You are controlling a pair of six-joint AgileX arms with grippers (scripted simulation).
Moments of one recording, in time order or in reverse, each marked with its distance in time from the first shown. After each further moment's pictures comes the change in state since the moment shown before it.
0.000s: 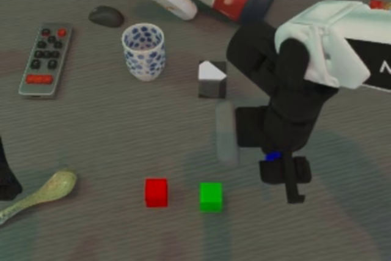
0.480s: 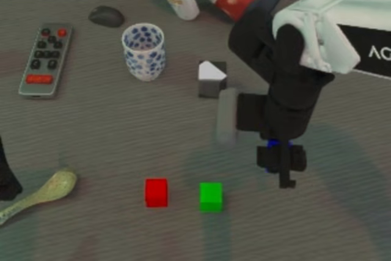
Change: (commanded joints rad) left arm 0.000 0.000 0.000 0.000 0.000 0.000; right arm -0.035 0.062 0.073 -0.020 0.002 0.069
